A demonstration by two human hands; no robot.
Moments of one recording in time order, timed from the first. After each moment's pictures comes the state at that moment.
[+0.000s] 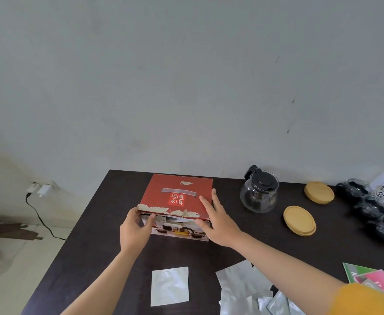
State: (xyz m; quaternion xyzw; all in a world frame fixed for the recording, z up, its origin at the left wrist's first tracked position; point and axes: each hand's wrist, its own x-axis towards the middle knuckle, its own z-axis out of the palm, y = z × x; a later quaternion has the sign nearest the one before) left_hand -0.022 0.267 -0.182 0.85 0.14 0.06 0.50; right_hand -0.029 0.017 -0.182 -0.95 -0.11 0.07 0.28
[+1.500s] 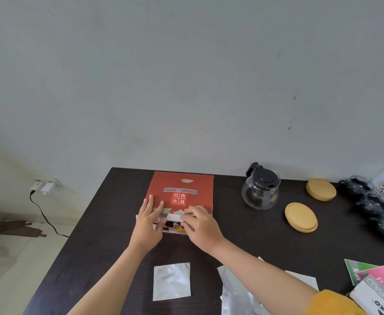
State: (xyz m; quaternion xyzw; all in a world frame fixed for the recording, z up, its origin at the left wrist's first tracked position) left_hand -0.019 0.261 -0.198 0.94 -0.08 0.03 0.33; right_hand -0.037 0.069 -0.204 -0.92 -0.21 -0.22 0.27
